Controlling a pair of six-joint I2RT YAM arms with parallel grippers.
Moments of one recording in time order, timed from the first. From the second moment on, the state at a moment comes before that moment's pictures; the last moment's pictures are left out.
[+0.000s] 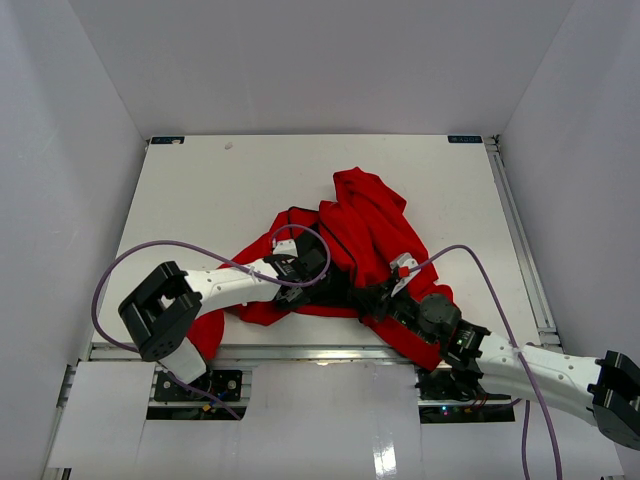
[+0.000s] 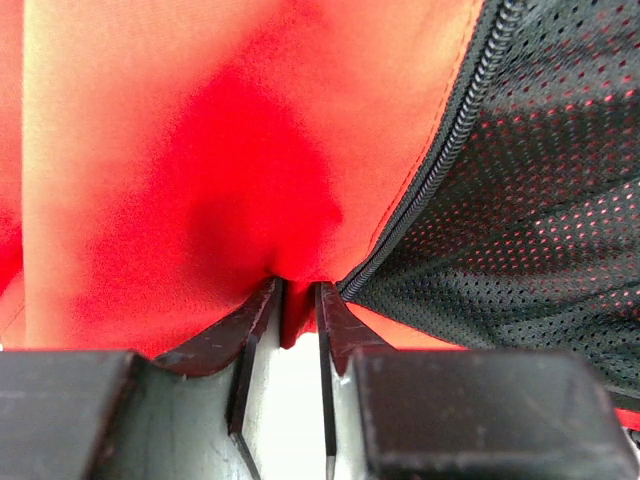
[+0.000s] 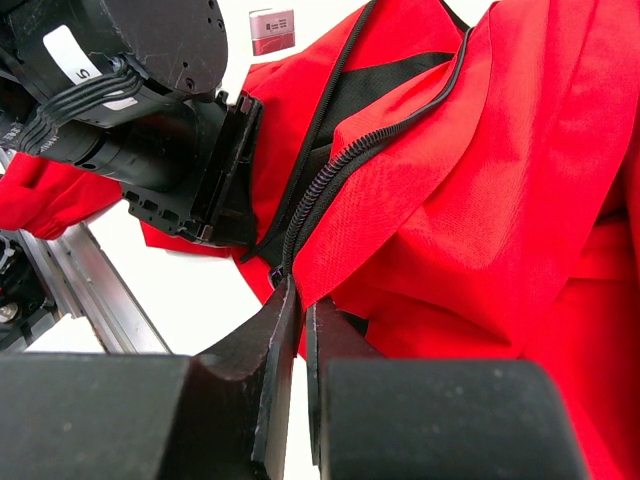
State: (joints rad) left arm -0.95 1.59 0.92 -0.68 -0.43 -1.10; right arm 1.06 0.72 0.15 0.50 0.18 0.28
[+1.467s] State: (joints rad) left arm -0.94 1.39 0.85 -0.64 -0.44 -0.98; right arm 1.06 0.78 0.15 0.50 0.17 0.28
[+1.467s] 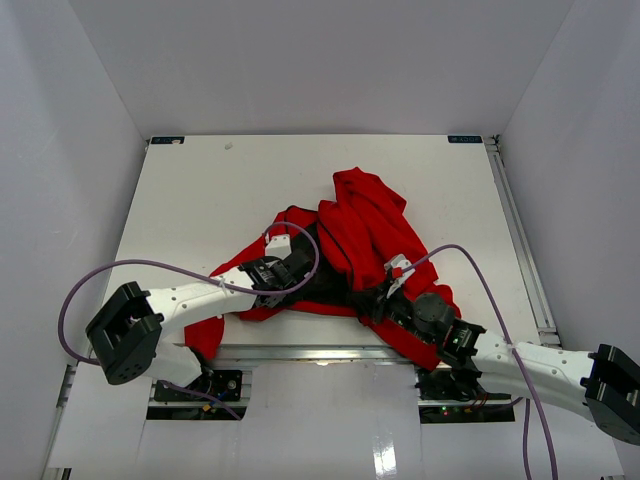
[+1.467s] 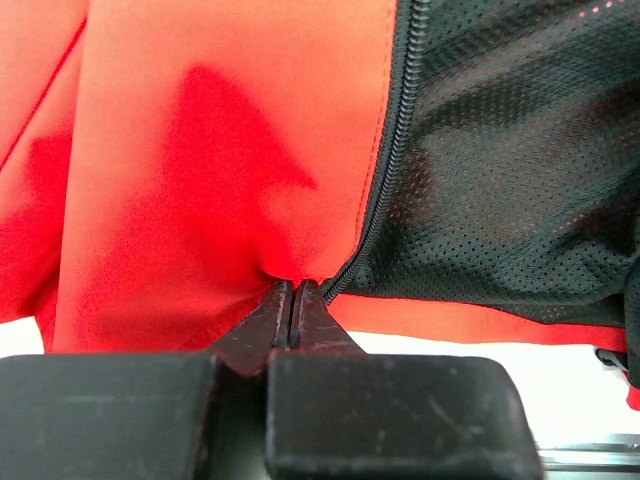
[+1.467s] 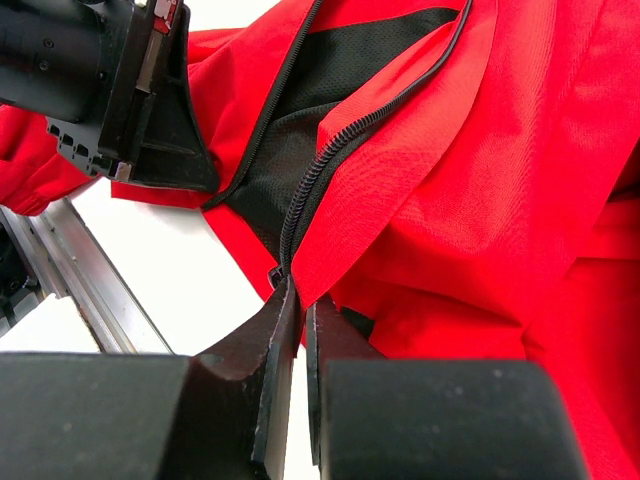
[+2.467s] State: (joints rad) left arm -0.94 1.01 0.55 -0.21 -0.35 -0.73; right arm 1.06 0.95 0.23 0.52 0.09 0.28
